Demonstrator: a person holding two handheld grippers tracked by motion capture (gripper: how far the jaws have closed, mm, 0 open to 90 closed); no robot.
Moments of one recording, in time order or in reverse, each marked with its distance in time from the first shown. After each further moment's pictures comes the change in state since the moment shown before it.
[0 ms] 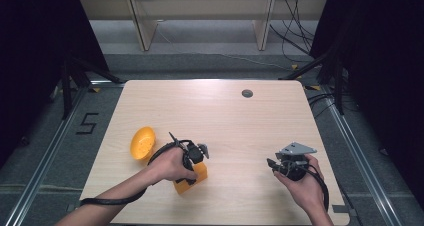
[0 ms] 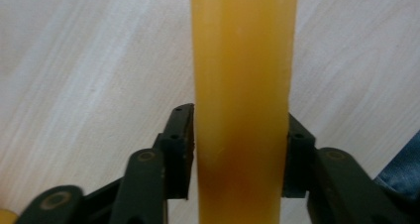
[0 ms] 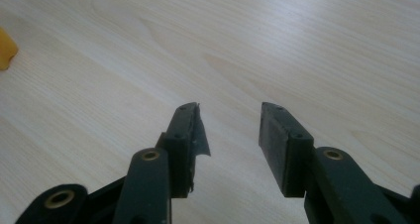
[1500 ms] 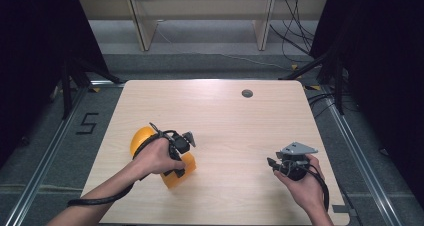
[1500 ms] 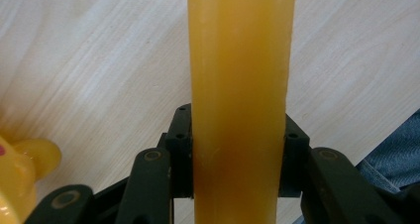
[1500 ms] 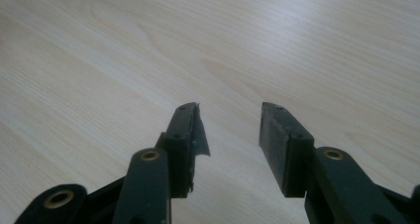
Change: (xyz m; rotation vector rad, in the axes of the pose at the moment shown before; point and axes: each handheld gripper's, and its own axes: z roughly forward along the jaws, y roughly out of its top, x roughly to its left) left arm 0.026 -0.023 -0.033 -0.015 -0.014 -0.179; right arm -0.001 0.000 -0.001 -0.022 -0.003 0.007
